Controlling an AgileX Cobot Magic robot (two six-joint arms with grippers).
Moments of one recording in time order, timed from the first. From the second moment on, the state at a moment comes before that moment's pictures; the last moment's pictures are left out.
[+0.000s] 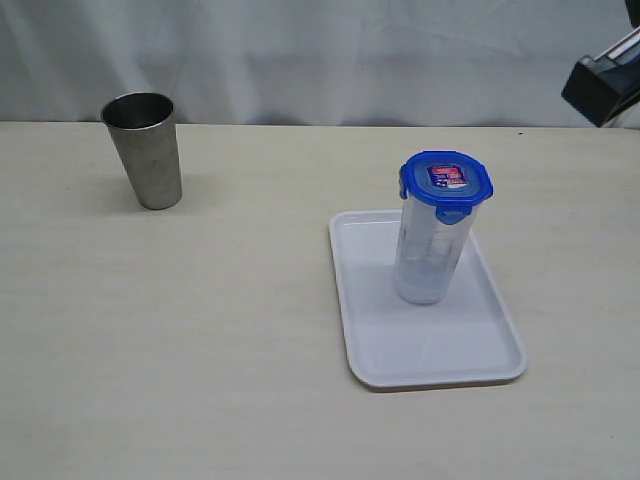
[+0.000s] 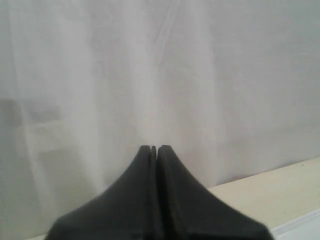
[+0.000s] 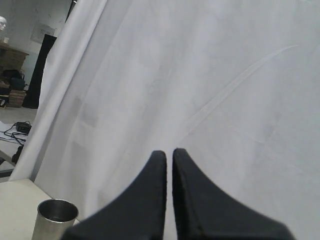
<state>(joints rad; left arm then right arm) -0.29 0.29 -0.32 0.02 -0.02 0.12 0.48 0.83 -0.69 -0.30 -0.33 -0.06</state>
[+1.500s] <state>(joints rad) -0.07 0.00 0.00 0.07 0.29 0.11 0.48 0.83 -0.69 -0.30 -0.33 -0.06</state>
